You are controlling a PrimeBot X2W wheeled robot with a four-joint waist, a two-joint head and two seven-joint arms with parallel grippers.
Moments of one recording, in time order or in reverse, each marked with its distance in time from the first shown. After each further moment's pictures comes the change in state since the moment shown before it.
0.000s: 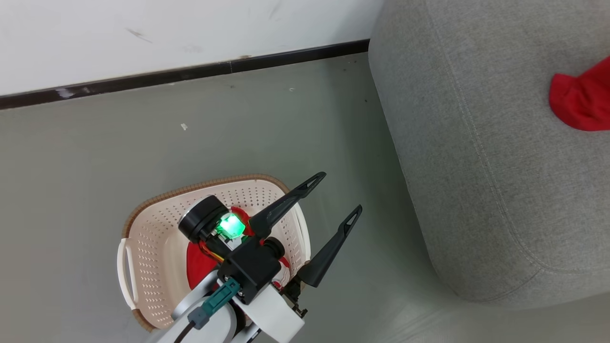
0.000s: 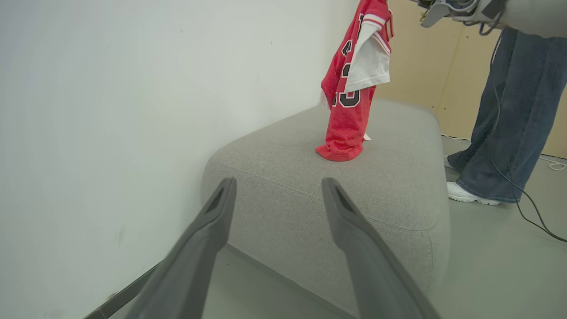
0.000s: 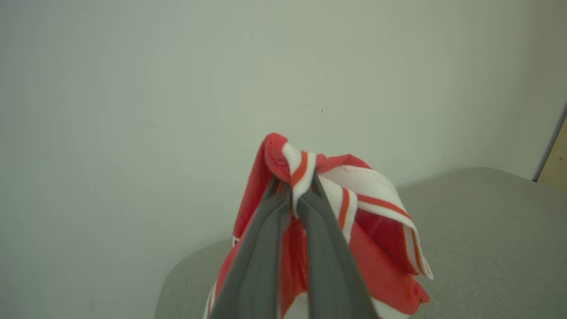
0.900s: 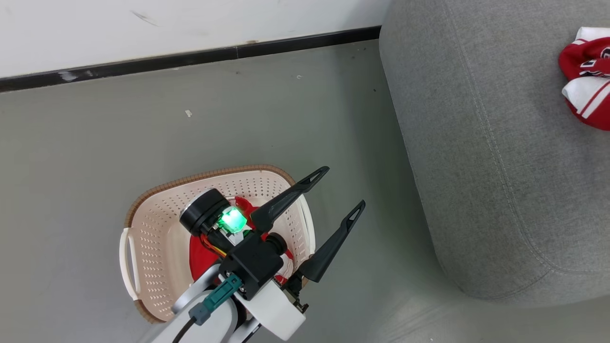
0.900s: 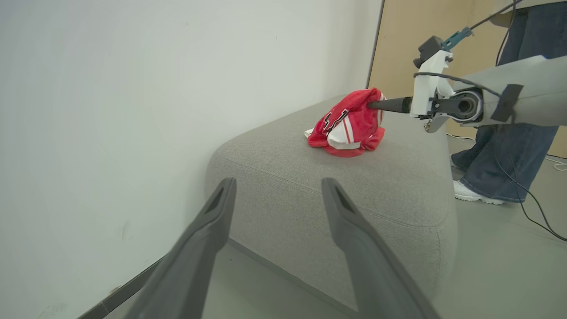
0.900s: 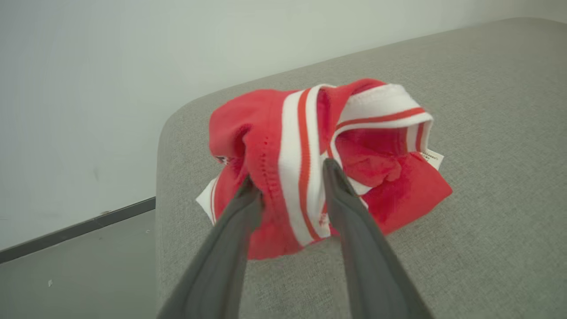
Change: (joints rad) left arm -0.024 -0.002 -0.005 0.001 0.007 -0.007 -0.005; right arm 0.206 0.186 0.054 0.202 -0.047 0.000 -0.101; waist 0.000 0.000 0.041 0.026
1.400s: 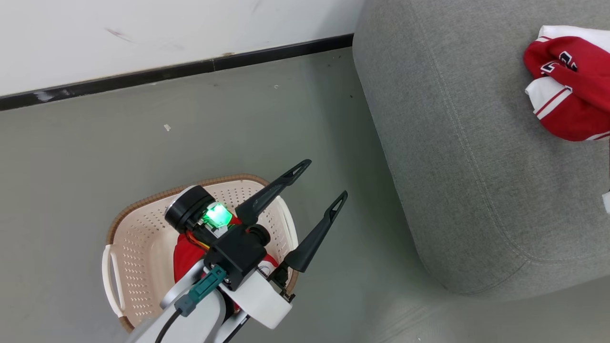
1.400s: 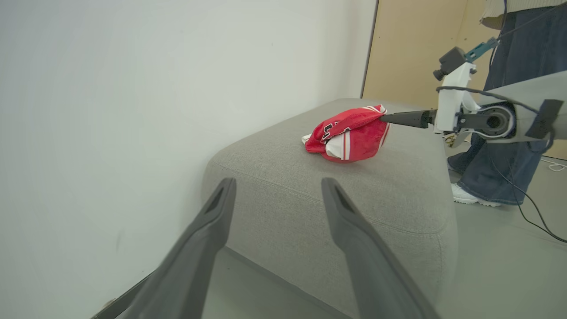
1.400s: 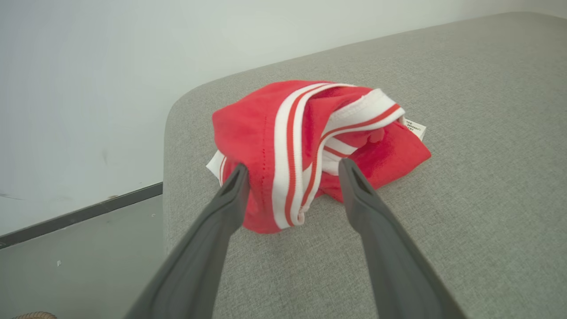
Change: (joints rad) left arm -0.001 0.010 0.027 0.033 -0.009 0.000 -0.019; right arm 0.089 0.047 0.028 -0.060 0.000 0.000 -0.022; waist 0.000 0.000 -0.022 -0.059
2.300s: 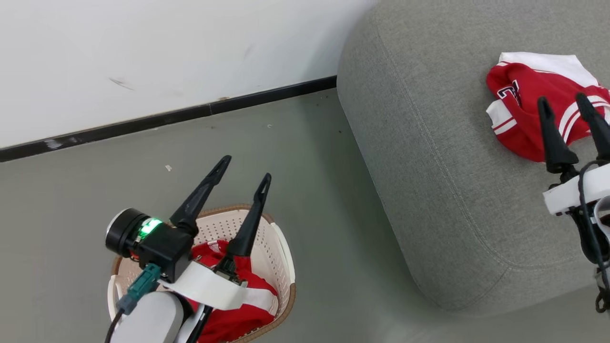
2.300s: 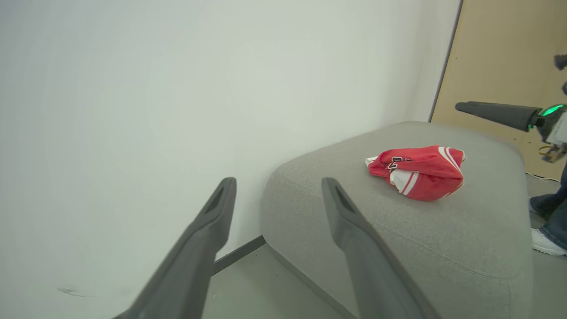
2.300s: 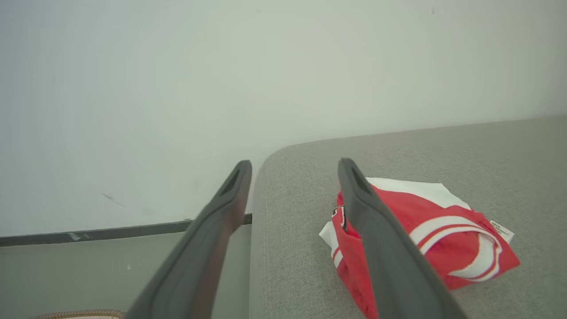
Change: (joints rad) left arm 0.097 0.019 0.168 0.067 -0.072 0.095 -0.070; right arm 0.070 0.050 0.141 -0.308 -0.058 0.000 -0.010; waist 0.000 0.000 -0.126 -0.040
